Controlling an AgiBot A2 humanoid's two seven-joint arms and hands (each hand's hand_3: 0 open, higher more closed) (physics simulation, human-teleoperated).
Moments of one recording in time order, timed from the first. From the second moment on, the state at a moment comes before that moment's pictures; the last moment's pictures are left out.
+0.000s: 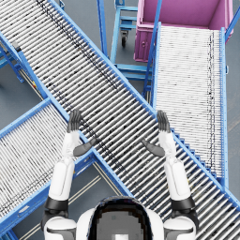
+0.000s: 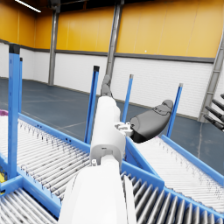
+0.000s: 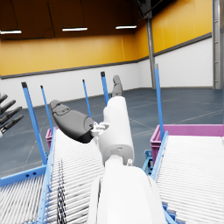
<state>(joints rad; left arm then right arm) 0.31 1.26 0.15 -1.81 1.00 0.00 0.00 0.32 -1.26 0.17 1.82 1.00 0.00 0.00</state>
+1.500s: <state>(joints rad) 0.43 1.32 -0.17 -1.92 1.51 0.00 0.00 0.42 -1.34 -0.10 1.93 1.47 0.00 0.00</state>
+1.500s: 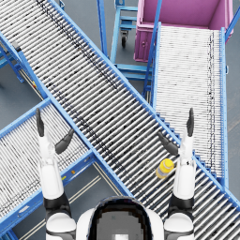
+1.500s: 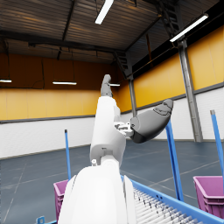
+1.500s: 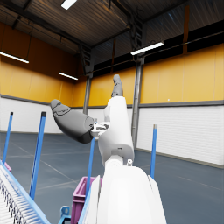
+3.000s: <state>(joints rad) 0.41 1.33 -0.15 -1.95 1.51 0.00 0.00 0.36 -1.37 -0.13 1.98 1.47 0.00 0.00</state>
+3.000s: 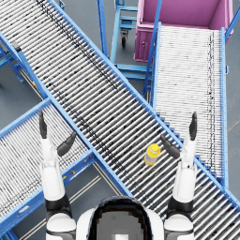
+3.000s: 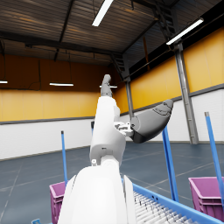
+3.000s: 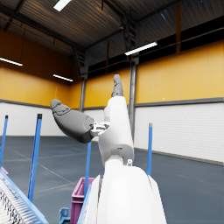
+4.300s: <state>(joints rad) 0.36 1.36 -0.10 -1.93 1.51 0.00 0.00 0.17 -1.42 0.17 1.58 1.47 0.00 0.00</state>
